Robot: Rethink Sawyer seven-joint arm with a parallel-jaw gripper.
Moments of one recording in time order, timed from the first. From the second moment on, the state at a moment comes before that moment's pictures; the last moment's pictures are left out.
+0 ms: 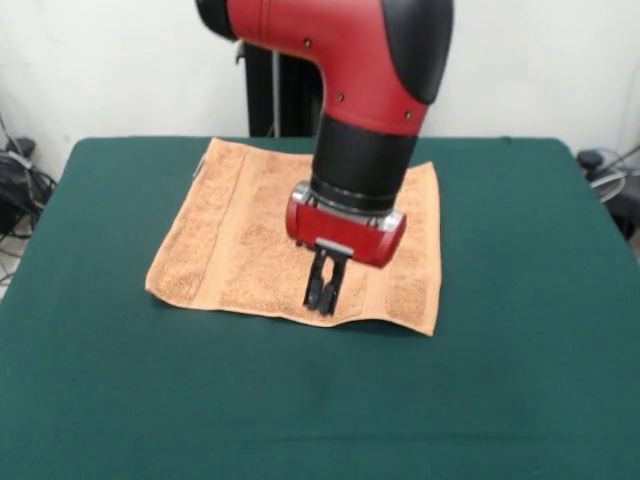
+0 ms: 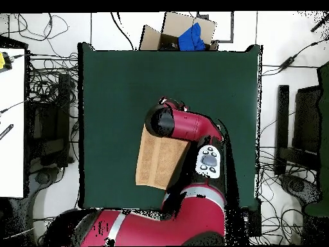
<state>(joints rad) -0.10 -0.44 -0.18 1.52 0.03 0.21 1.90</state>
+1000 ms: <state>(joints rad) 0.05 -0.68 -0.28 1.84 0.07 0.23 1.90</state>
